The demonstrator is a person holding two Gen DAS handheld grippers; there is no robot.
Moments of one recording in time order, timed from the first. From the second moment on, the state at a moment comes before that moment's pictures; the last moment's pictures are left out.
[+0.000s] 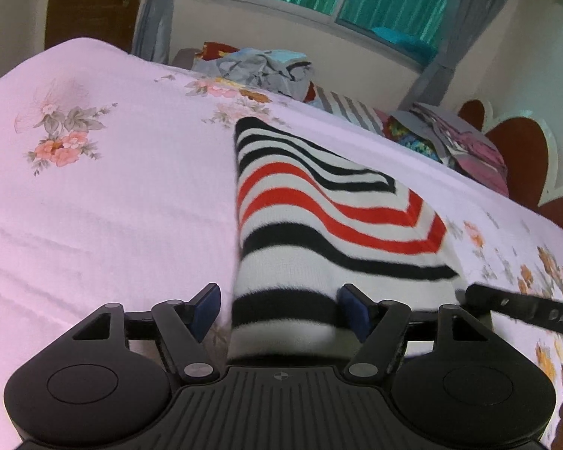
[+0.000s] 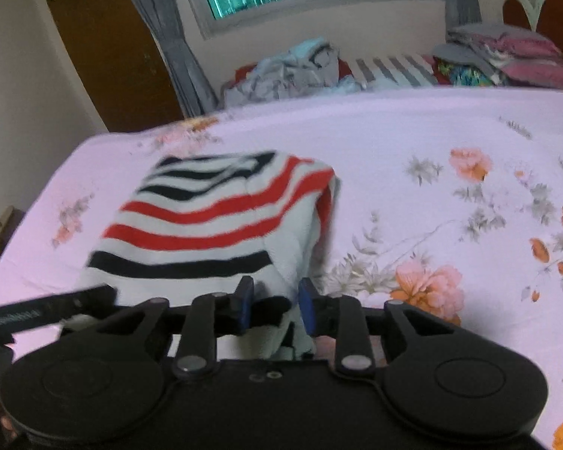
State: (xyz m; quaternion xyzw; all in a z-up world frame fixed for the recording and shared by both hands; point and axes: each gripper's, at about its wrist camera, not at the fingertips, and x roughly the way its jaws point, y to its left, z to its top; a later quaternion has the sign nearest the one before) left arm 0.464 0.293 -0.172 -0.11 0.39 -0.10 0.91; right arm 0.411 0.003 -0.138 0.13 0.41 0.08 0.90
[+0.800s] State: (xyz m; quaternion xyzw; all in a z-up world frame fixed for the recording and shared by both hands) left arm 0.449 0.293 -0.179 -0.11 0.42 -0.10 0.90; right arm 0.390 0.008 -0.186 0.08 0.46 0.04 0.88
